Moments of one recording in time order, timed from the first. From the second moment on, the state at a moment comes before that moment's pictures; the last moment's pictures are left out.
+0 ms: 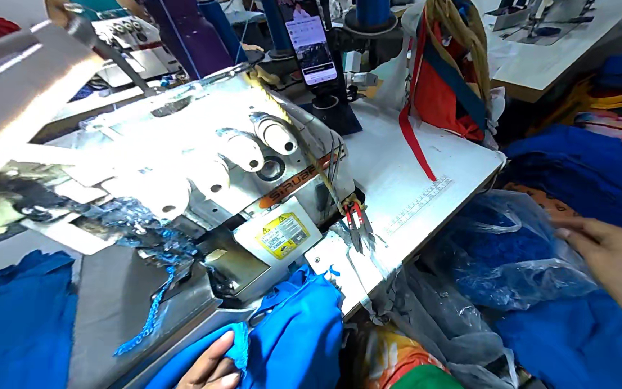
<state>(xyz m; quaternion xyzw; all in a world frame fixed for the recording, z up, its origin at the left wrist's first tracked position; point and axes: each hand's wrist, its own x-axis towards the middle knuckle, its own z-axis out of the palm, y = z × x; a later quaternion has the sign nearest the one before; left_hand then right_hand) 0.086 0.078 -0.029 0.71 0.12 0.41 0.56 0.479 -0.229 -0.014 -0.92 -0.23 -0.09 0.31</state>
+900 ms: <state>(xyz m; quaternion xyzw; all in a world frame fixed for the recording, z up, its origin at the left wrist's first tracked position) 0.043 0.058 0.013 0.72 0.31 0.59 0.20 0.259 0.007 0.023 -0.55 -0.68 0.25 0.41</state>
